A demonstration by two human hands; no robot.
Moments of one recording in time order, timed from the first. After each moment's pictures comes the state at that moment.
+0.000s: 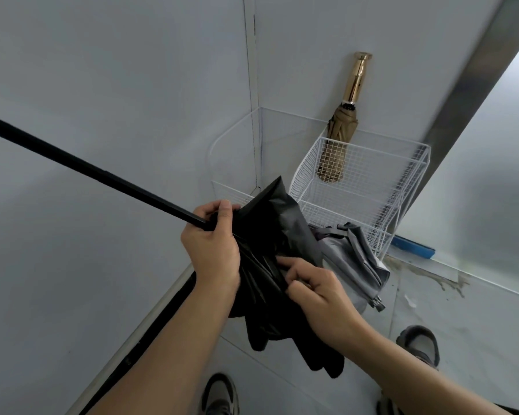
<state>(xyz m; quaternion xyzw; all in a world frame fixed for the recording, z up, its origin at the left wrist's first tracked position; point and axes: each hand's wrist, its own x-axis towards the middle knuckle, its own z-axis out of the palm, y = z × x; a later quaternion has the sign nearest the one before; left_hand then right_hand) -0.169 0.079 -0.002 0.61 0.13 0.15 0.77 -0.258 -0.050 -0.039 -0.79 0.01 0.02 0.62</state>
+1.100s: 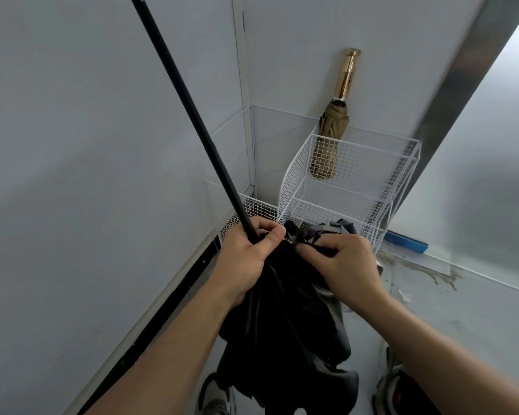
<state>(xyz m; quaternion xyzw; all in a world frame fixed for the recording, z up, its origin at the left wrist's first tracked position) -0.181 0.066 -0.013 0.72 -0.07 -0.13 0.68 -0.233 -0.097 -0.031 -0.88 0.09 -0.17 0.42</state>
